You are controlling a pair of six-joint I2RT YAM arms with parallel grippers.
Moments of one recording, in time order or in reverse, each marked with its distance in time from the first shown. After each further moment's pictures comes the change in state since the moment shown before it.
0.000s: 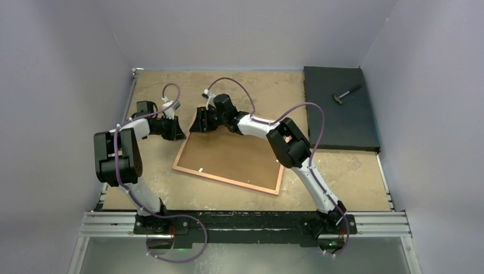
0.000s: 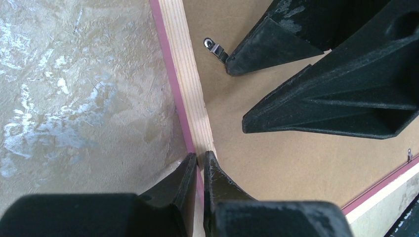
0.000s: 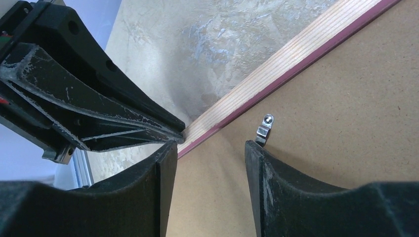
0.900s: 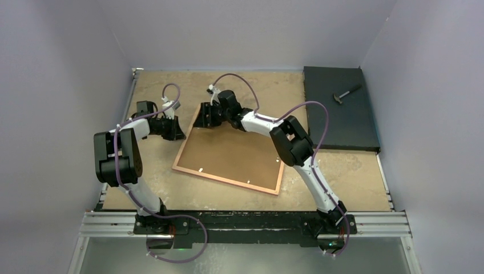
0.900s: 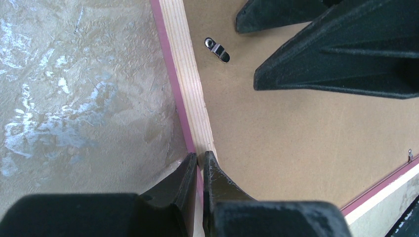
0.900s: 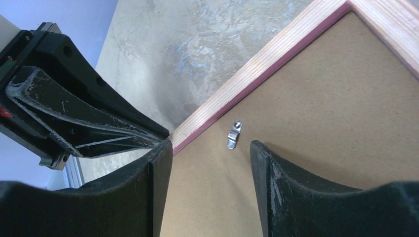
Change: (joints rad) left arm 0.000 -0.003 -0.002 -0.002 0.004 0.000; right arm -0.040 -0.016 -0.002 -0.013 0.022 -0.025
